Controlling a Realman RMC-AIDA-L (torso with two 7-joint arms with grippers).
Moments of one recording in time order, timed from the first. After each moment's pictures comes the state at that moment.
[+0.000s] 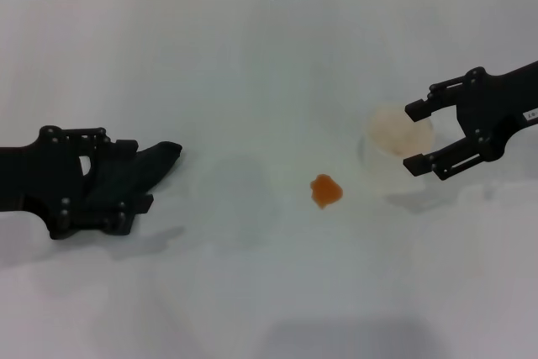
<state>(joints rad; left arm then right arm) -0.39 -2.08 0.69 1.10 2.12 1.86 -1.38 0.63 1.97 -0.97 -1.08 -2.14 -1.74 1.70</state>
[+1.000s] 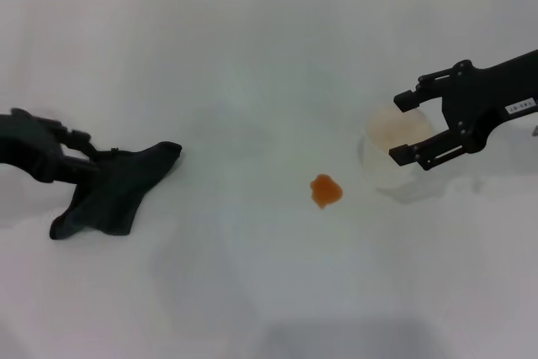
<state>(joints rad) -0.58 -2.05 0.69 1.15 2.51 1.75 -1.89 0.63 1.99 -0.98 -1.08 -2.15 -1.67 1.69</state>
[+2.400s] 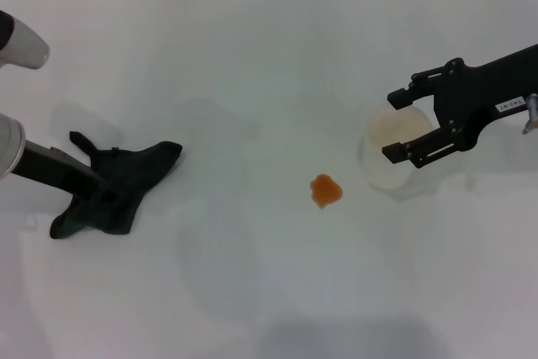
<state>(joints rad) -0.65 -2.08 0.87 0.90 2.67 1.46 -2.11 0.64 2.00 -1.00 -1.07 -2.15 -1.64 1.69</state>
